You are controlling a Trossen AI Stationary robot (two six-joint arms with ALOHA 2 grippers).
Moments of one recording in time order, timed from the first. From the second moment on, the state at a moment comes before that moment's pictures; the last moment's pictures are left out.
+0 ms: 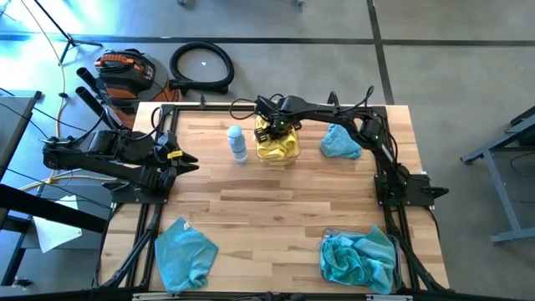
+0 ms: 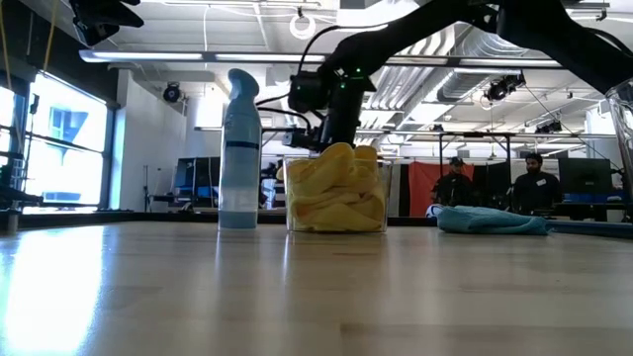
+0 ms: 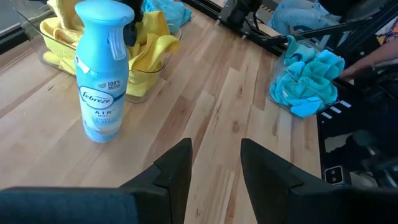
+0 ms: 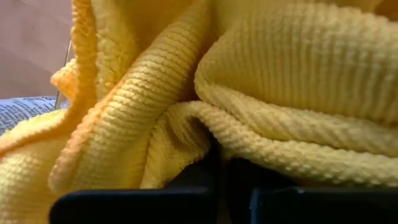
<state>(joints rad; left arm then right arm) -0.12 0.57 0.88 -0.85 -0.19 -0.54 -0.42 2.27 1.95 -0.99 -0.01 0.71</state>
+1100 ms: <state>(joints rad) -0.12 0.57 0.88 -0.85 -0.19 -0.53 -0.35 1.92 1.95 -1.24 0.26 0.63</state>
